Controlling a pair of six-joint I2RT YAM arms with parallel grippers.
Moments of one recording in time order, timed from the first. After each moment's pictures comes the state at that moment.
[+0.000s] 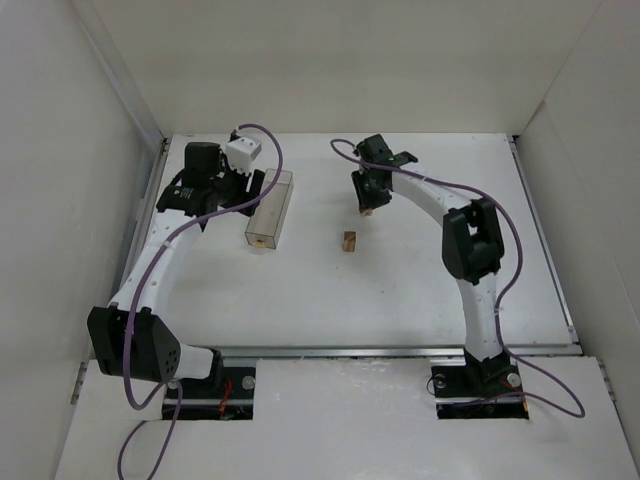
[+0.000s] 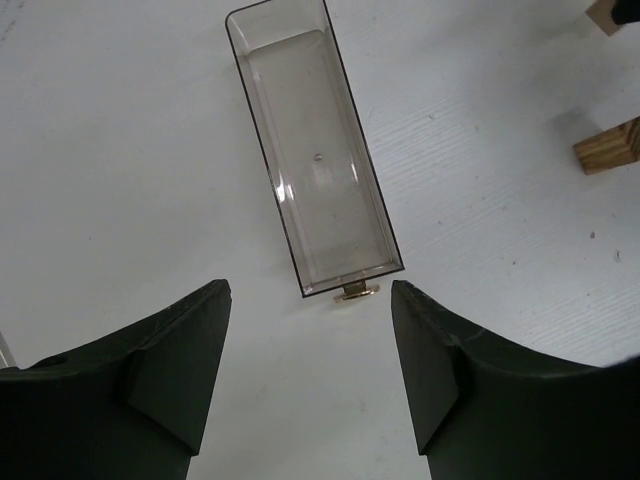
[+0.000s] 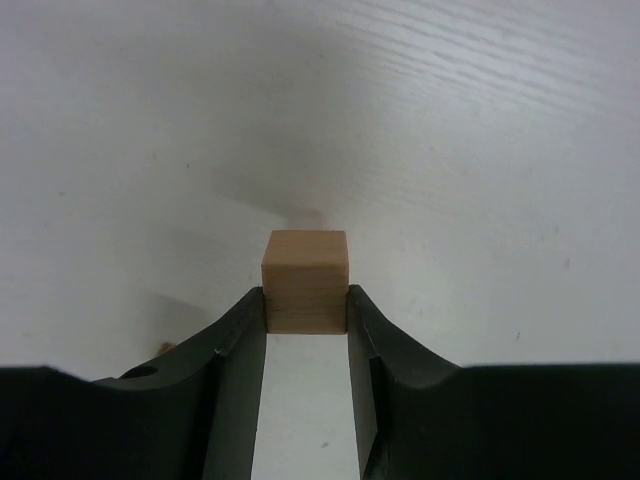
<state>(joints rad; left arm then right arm) -0.17 1.35 1.27 -0.60 0.21 0.24 0.46 2.23 1.91 -0.75 0.03 0.12</state>
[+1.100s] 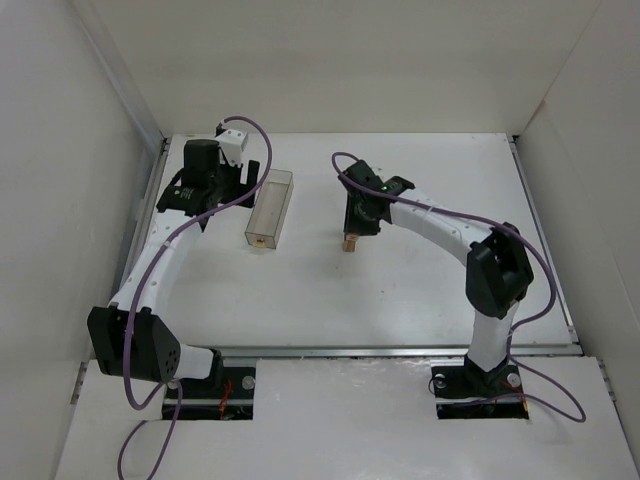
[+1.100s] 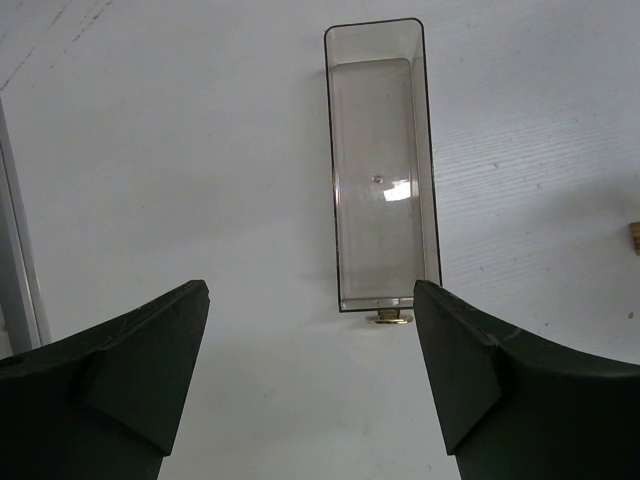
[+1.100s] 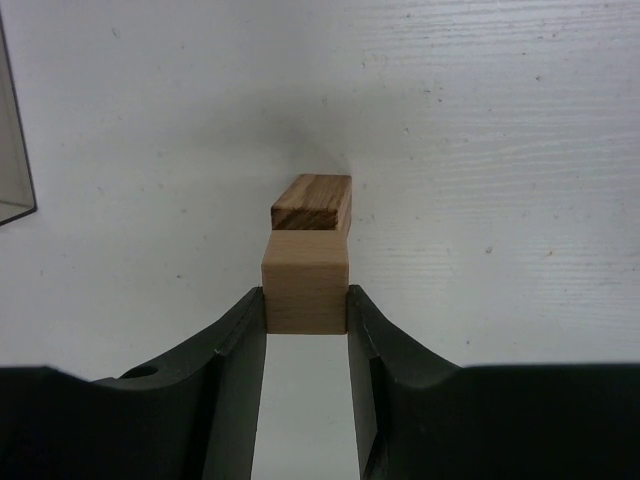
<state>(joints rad) -0.17 1.35 1.27 -0.53 0.02 0.11 0.67 1.88 1.57 -0.77 0.21 0.72</state>
